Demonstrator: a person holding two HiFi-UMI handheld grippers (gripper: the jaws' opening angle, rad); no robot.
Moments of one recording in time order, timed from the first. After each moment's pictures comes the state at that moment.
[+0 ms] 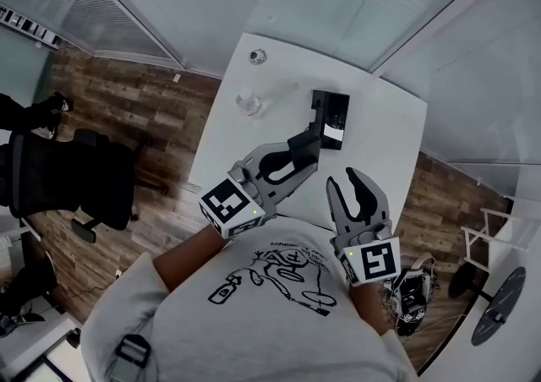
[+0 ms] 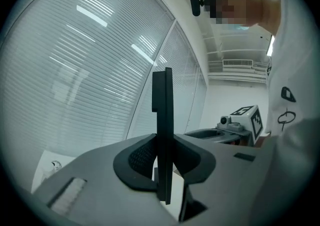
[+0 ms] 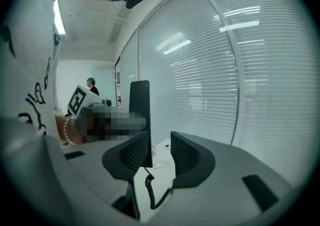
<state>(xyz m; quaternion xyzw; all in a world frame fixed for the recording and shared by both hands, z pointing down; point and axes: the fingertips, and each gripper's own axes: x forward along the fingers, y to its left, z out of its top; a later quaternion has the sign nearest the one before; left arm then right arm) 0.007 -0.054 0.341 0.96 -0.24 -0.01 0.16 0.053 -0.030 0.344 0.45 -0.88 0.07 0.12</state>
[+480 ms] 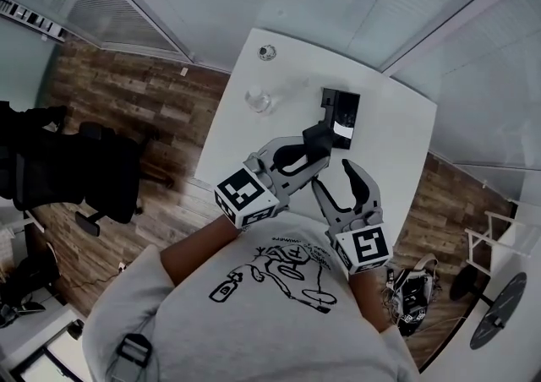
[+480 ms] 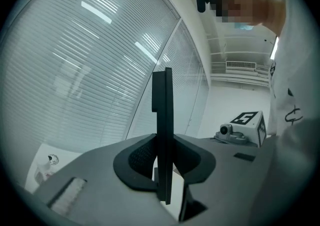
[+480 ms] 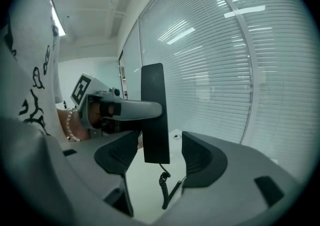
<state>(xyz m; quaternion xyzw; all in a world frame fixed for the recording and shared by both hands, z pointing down) 0.012 -0.069 0.361 0.95 -0.24 -0.01 0.18 0.025 -0.037 0.393 0.41 -0.89 0.12 0.15</state>
